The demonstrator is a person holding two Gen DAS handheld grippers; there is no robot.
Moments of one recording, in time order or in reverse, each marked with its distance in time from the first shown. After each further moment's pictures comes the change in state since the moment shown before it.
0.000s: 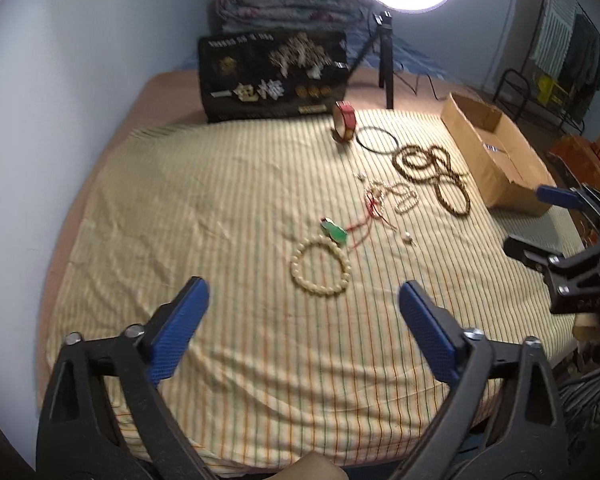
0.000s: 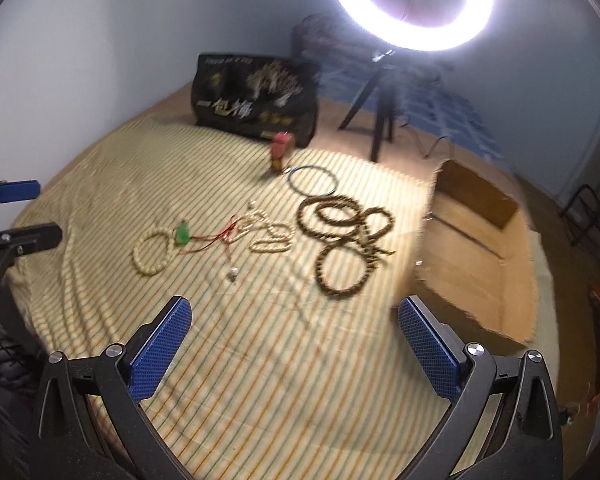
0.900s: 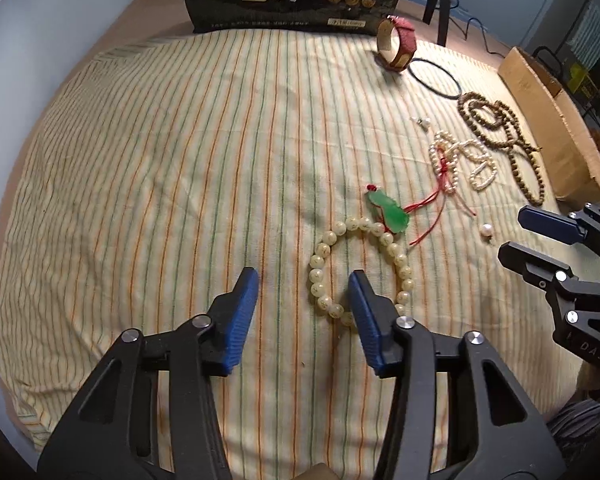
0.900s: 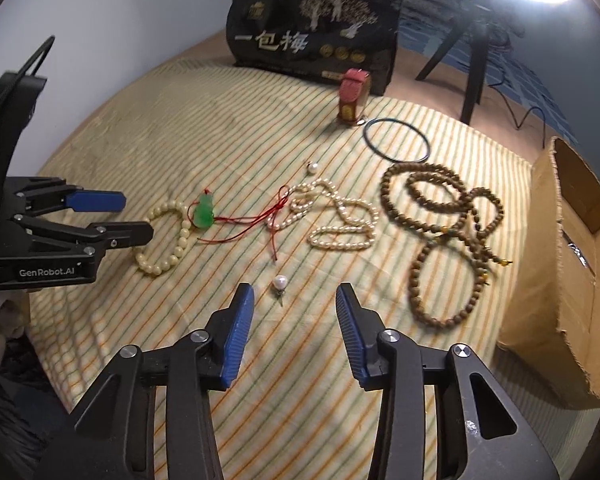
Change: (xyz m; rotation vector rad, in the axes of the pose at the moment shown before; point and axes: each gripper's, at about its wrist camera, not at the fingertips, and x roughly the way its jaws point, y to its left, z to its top) left arm 0.119 0.017 0.010 -0.081 0.219 0.015; right arm 0.097 0.028 0.011 -0.060 0.161 0.168
